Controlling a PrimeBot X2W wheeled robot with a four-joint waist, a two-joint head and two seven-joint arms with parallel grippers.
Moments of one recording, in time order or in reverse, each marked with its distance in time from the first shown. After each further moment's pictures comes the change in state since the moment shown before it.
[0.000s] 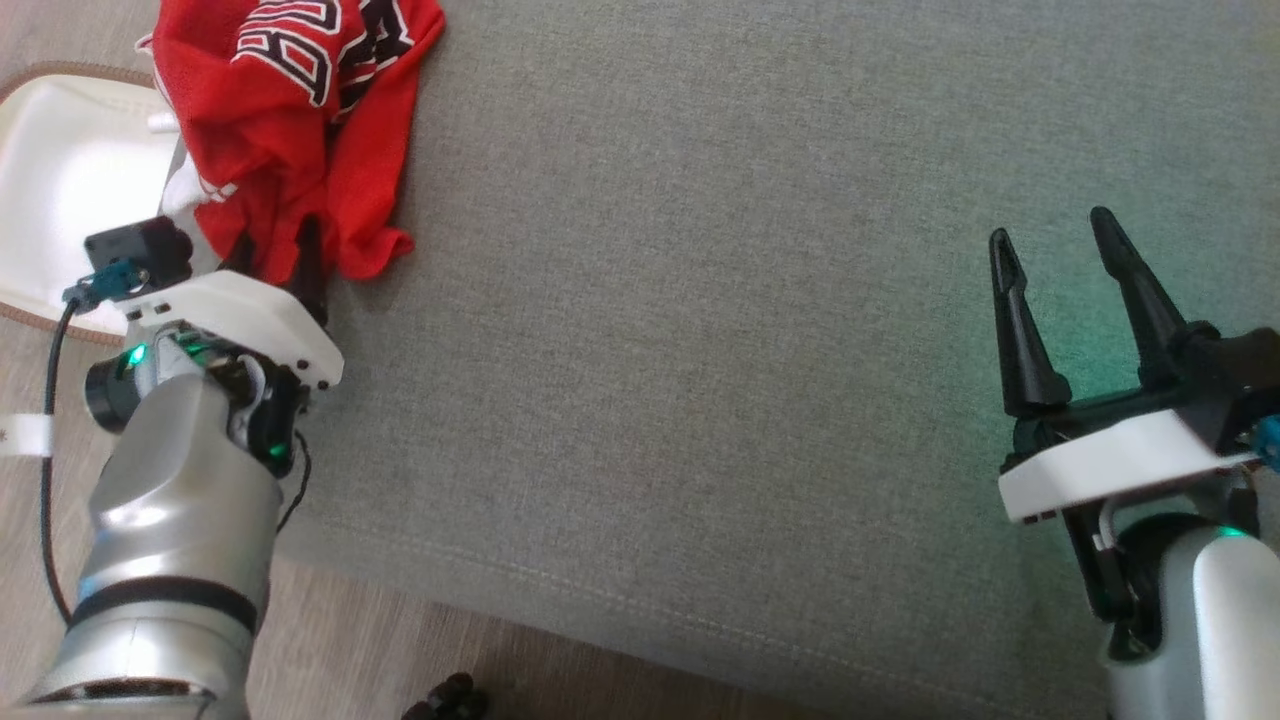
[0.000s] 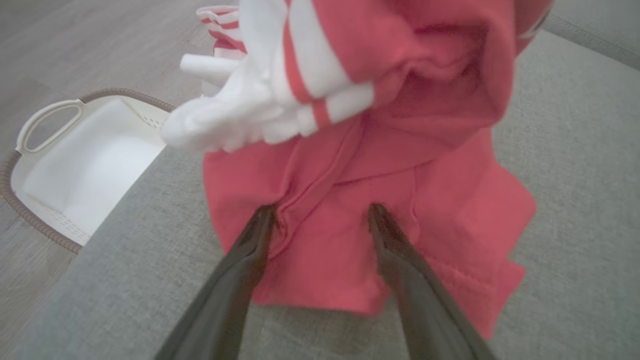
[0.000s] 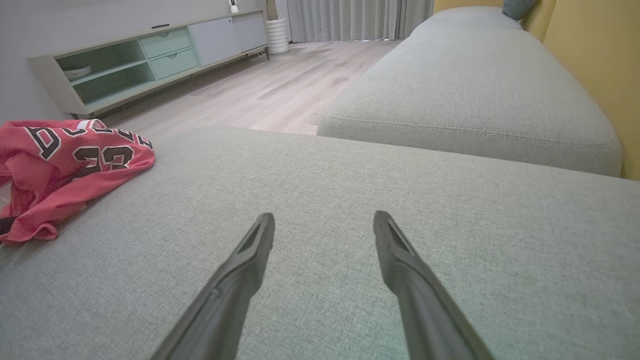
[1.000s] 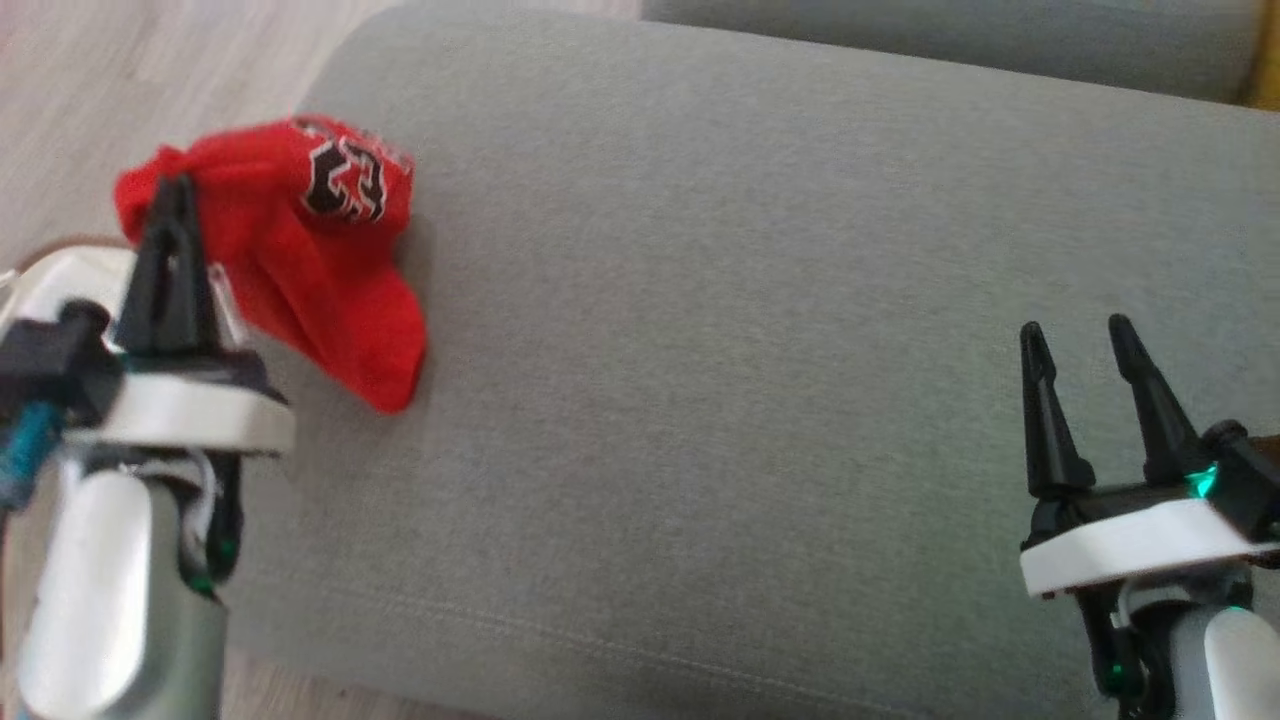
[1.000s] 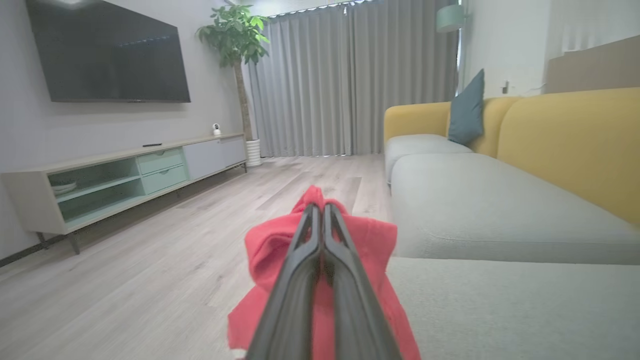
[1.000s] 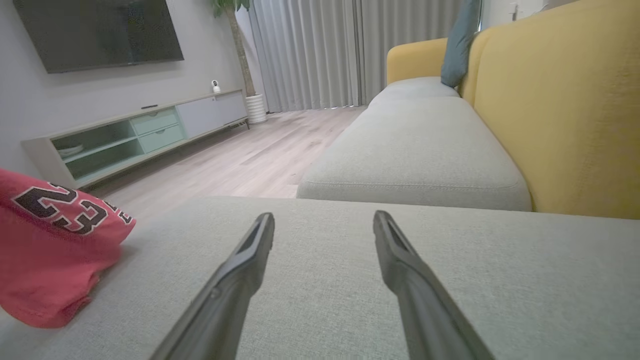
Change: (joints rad) left arm 0.448 0.091 0.022 -0.931 0.188 0.115 -0.079; right arm 0.124 0.002 -0.052 0.089 0.149 0.000 -0.121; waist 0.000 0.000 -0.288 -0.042
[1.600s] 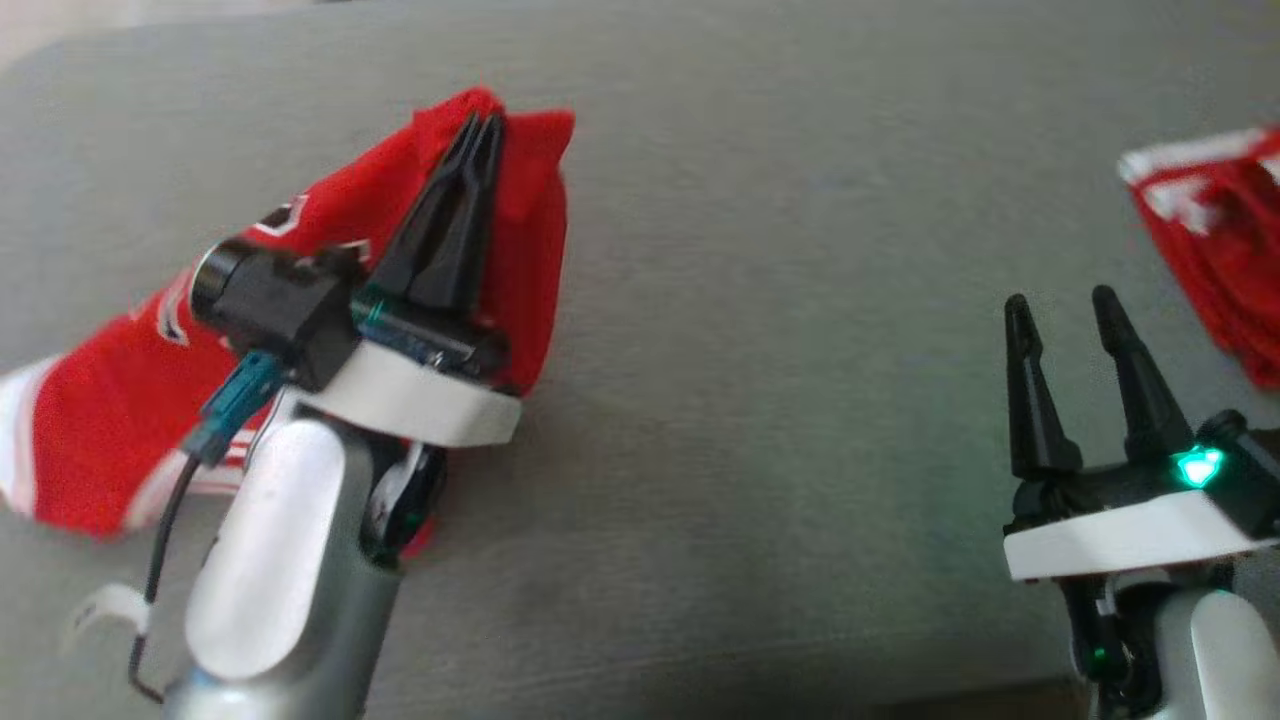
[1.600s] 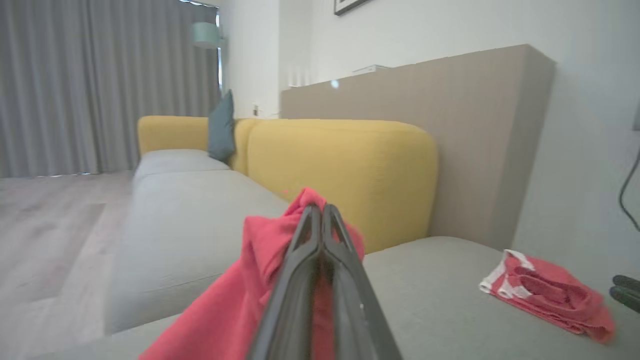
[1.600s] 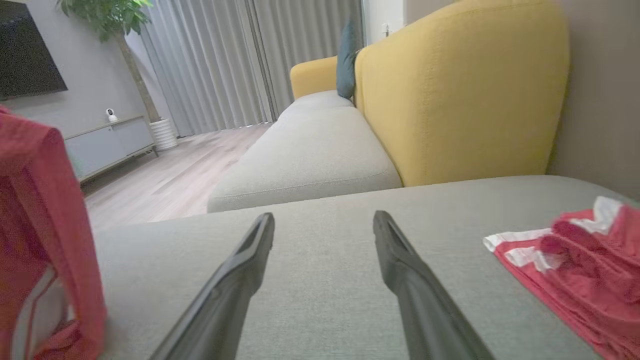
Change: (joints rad) left arm -0.060 -0.120 -0.278 -0.184 -0.042 -0.090 0.073; right arm -0.019 0.000 0.046 -0.014 0.049 0.000 -0.058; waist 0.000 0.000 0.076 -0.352
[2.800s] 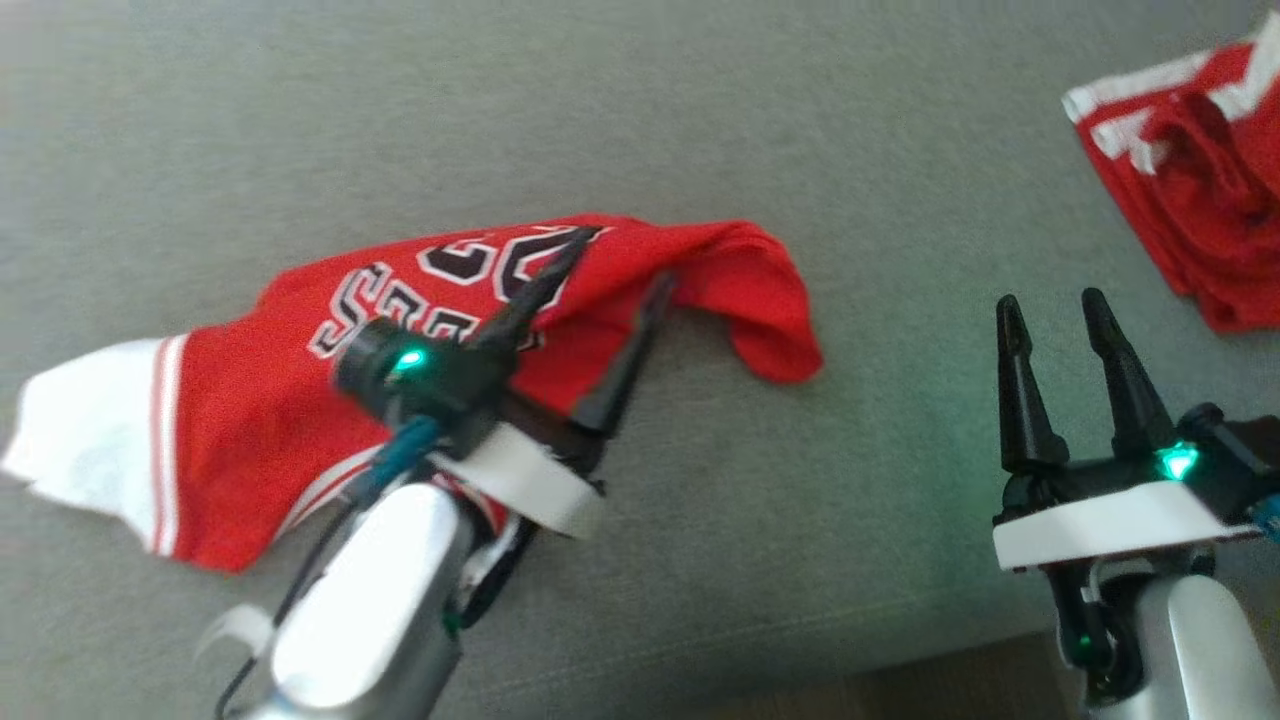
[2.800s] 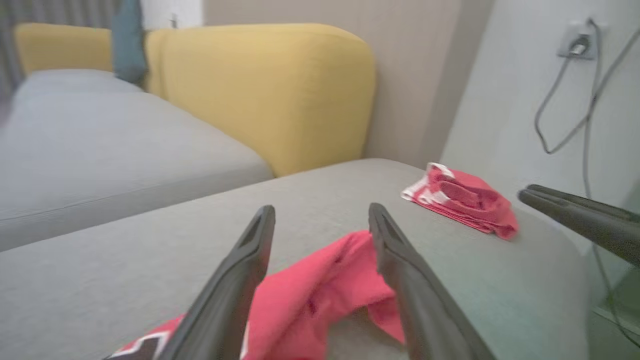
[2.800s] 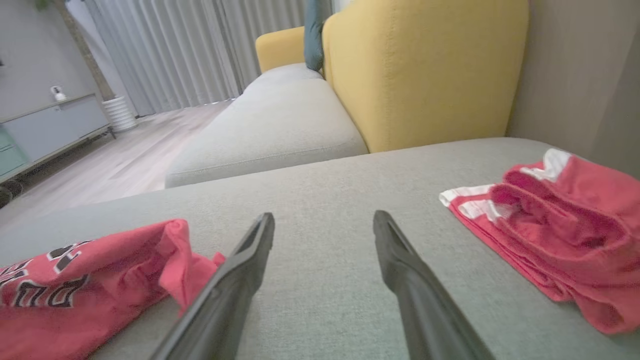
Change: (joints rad) left arm 0.000 0.042 -0.266 0.133 -0.042 0.047 -0.050; right arm -0.043 0.000 0.000 0.108 -0.004 0.000 -0.056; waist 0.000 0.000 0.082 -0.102
